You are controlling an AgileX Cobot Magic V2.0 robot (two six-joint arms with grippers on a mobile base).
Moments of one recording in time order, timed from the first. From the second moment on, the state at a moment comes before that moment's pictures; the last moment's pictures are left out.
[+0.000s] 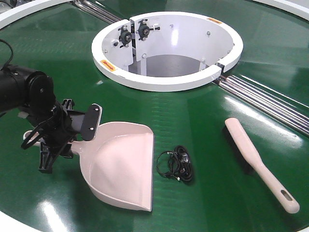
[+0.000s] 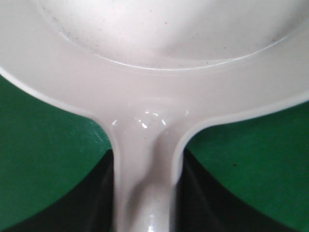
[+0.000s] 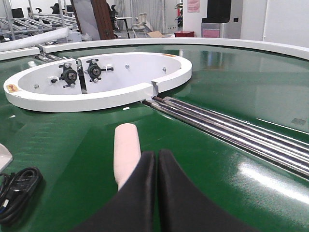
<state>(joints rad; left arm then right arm) -0.32 1.75 -1.24 0.02 0.95 1.35 0.02 -0.01 0.03 -0.12 0.14 0.14</state>
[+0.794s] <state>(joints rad) -0.32 1.75 -1.24 0.01 0.96 1.35 0.02 -0.01 0.03 -0.12 0.14 0.14</state>
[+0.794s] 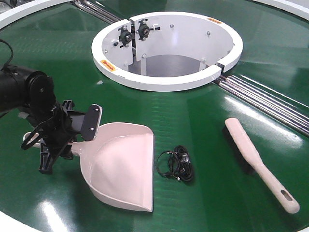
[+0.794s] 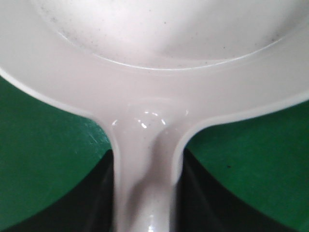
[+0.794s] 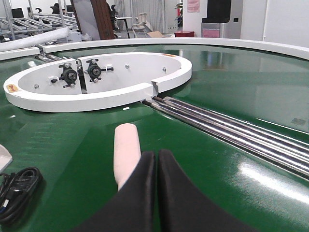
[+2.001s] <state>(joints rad) -0.33 1.75 -1.24 0.01 0.96 1.35 0.02 0.62 -0.44 -0.02 0.46 0.09</state>
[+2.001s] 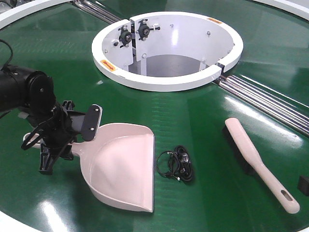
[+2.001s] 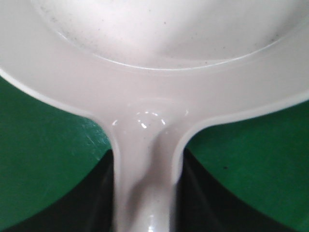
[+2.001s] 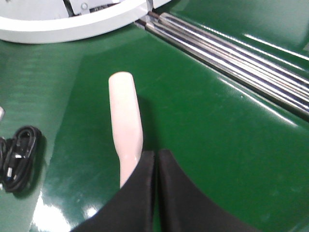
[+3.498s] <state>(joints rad) -0.33 1.75 -1.24 0.00 0.96 1.35 0.18 1.74 -1.10 -0.13 1.07 0.06</state>
